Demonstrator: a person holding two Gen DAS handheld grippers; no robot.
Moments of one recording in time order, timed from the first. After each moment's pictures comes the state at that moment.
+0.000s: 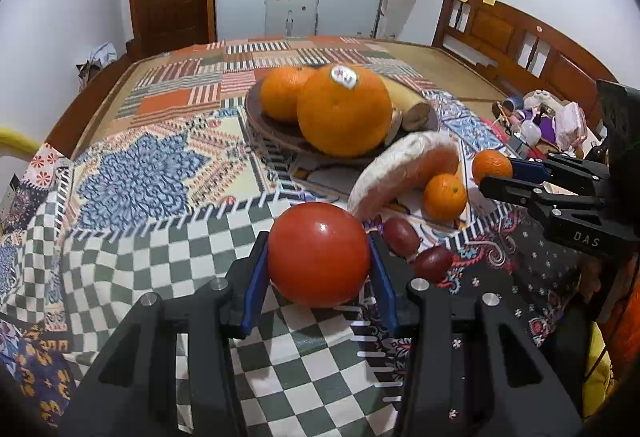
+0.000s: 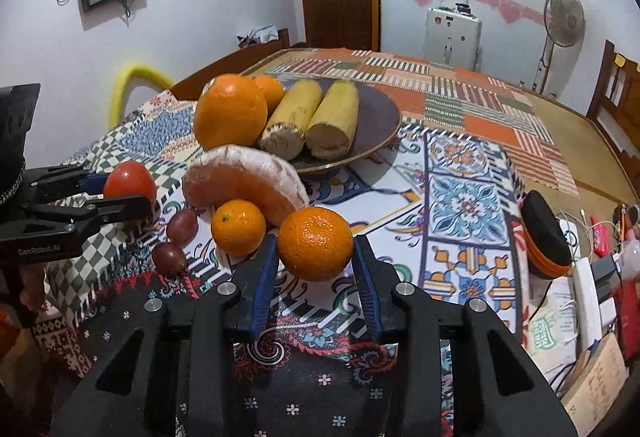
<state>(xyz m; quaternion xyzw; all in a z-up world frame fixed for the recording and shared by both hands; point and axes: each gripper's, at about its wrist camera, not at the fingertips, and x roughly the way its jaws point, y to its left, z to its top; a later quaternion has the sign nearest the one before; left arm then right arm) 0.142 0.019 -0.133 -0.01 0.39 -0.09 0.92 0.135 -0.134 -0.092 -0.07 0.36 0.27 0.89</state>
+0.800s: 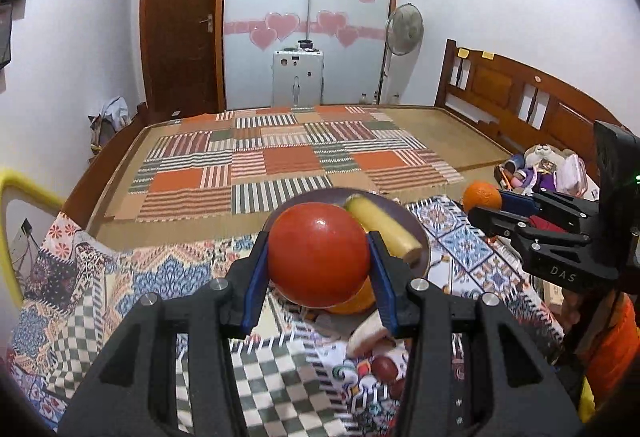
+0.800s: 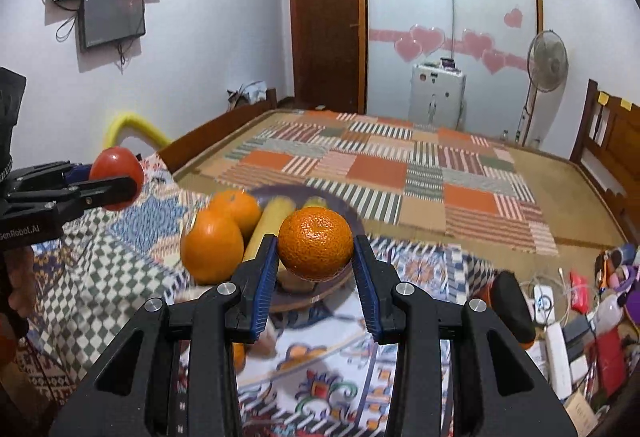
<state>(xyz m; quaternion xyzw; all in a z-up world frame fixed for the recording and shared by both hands) 0.182 0.022 -0.039 -0.01 0.29 -0.07 0.95 0.180 -0.133 -0.029 -0.06 0.27 0.26 0.93</state>
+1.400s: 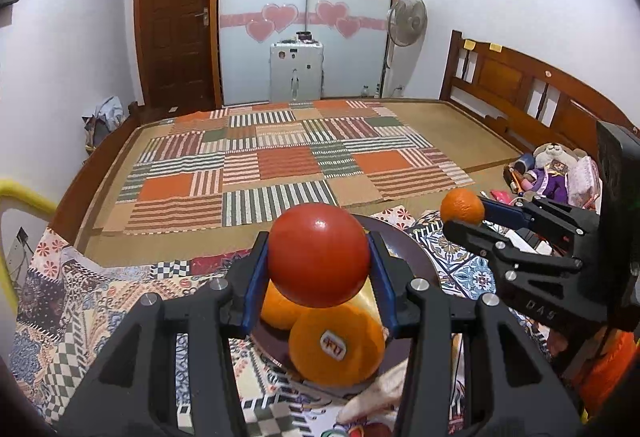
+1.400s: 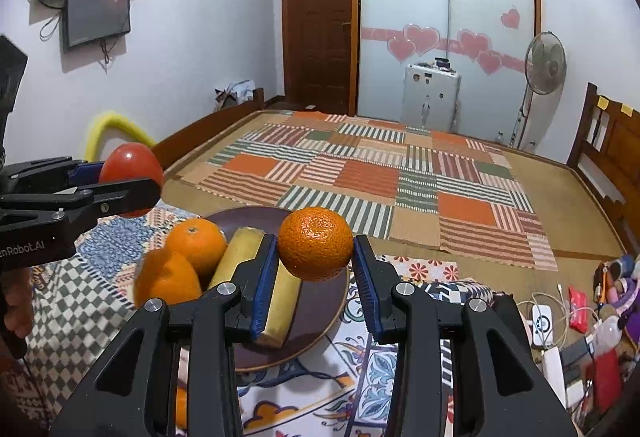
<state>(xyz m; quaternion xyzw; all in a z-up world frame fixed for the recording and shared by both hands) 0.253 -0.001 -0.047 0.00 0.31 -0.07 0.95 0.233 -0.121 -0.046 -0.07 0.29 0.24 0.92</state>
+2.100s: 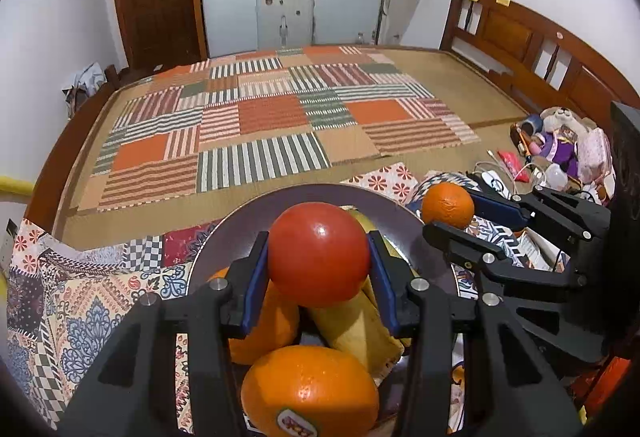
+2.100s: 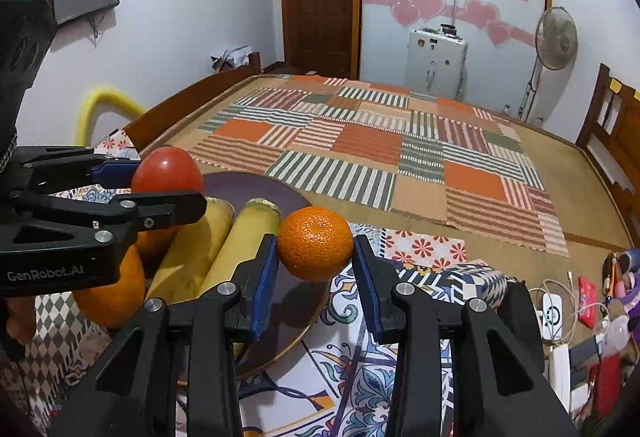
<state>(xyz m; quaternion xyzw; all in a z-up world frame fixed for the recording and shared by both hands) 0.321 -0.032 -0.087 0.01 0.41 -0.08 0.91 0.261 -0.117 -0.072 -0.08 0.34 0.25 0.90</state>
